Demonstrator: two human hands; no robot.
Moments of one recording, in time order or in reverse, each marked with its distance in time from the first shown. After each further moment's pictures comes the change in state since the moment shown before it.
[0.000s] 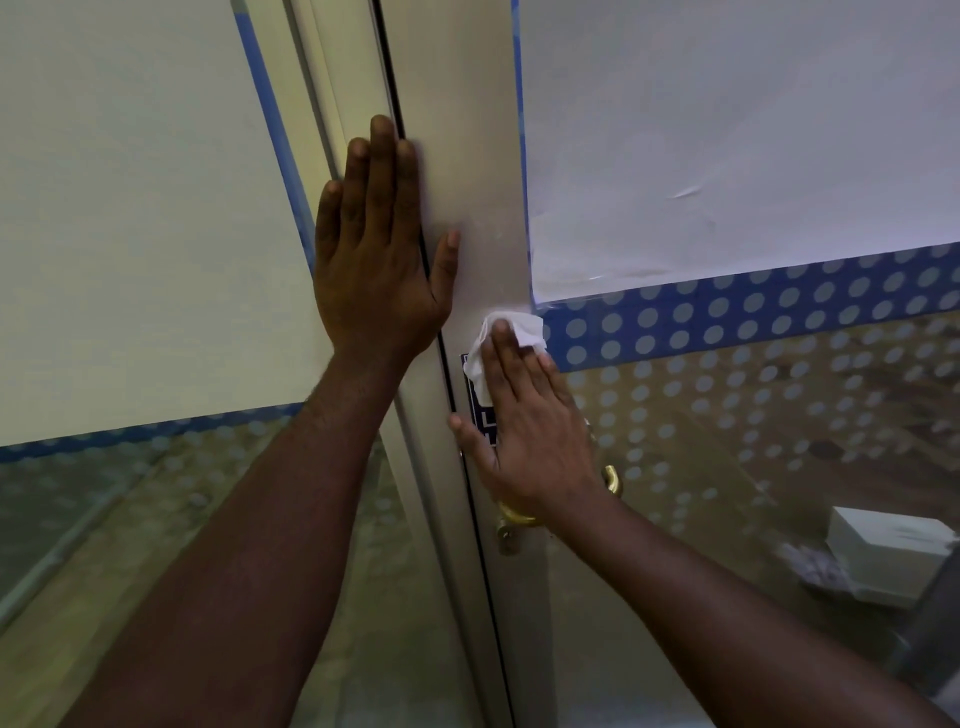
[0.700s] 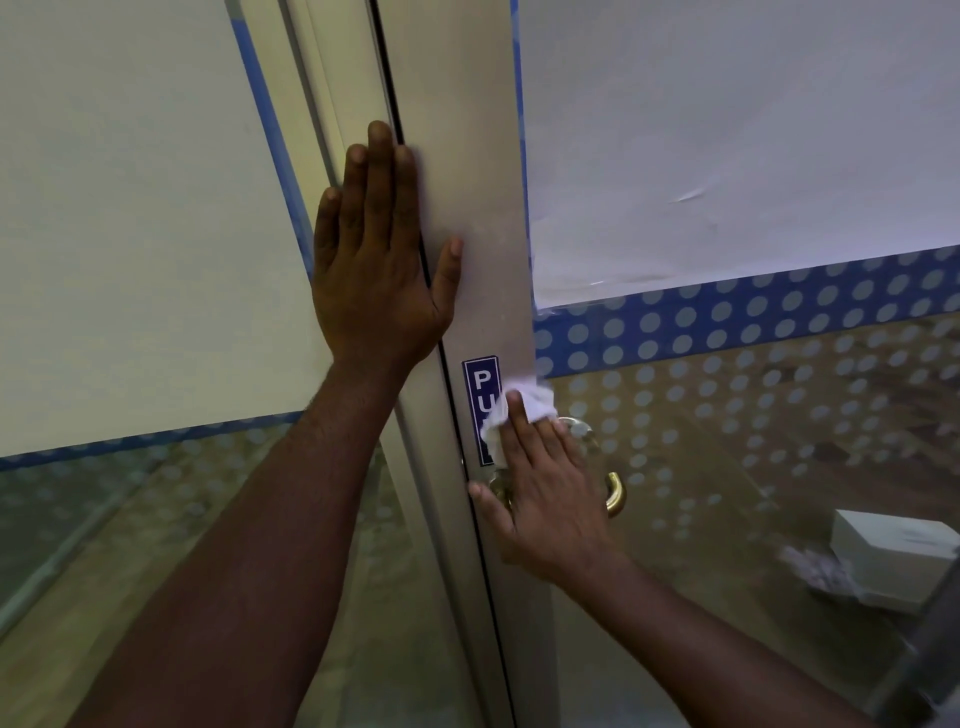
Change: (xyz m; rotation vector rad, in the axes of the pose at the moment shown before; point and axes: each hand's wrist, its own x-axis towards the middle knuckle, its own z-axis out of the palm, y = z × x) left_hand 0.000 0.000 -0.001 -0.009 -0.014 0.007; right_hand -0.047 0.010 0.021 -0.045 -0.137 0.036
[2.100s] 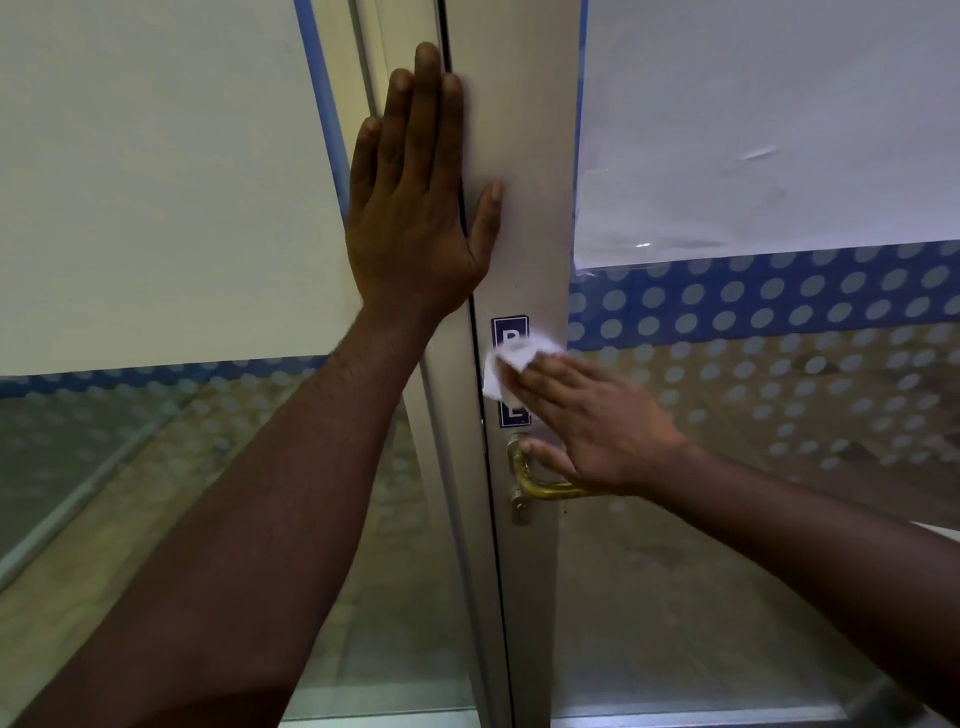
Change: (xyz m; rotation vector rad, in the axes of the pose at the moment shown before) left_hand 0.001 0.000 0.002 -0.005 0.034 -0.017; right_hand 0.039 0.040 -0.054 -0.305 -0.225 -0.492
